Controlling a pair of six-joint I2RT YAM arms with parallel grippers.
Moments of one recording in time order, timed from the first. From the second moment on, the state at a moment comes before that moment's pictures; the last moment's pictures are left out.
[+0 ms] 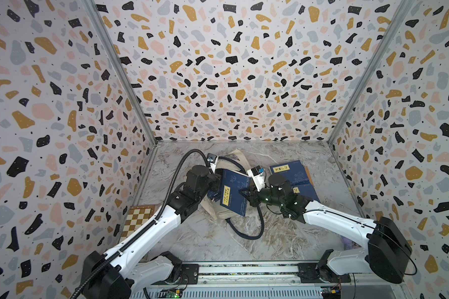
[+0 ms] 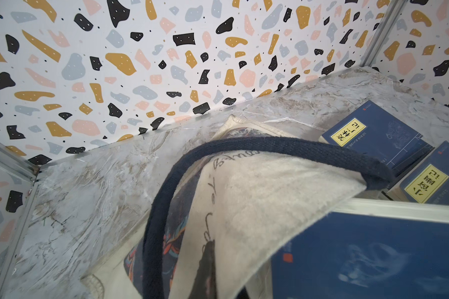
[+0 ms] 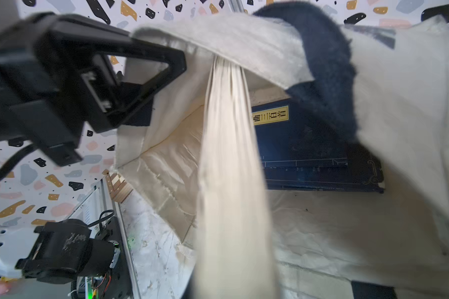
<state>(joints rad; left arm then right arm) -0.55 1.11 0.89 -0.20 -0.21 -0.03 0.81 1.30 0.82 0.12 -0.30 0.39</state>
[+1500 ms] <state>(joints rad) -0.55 1.14 0.91 -0.24 -0.17 -0.04 0.06 1.32 0.62 0.27 -0.25 0.92</state>
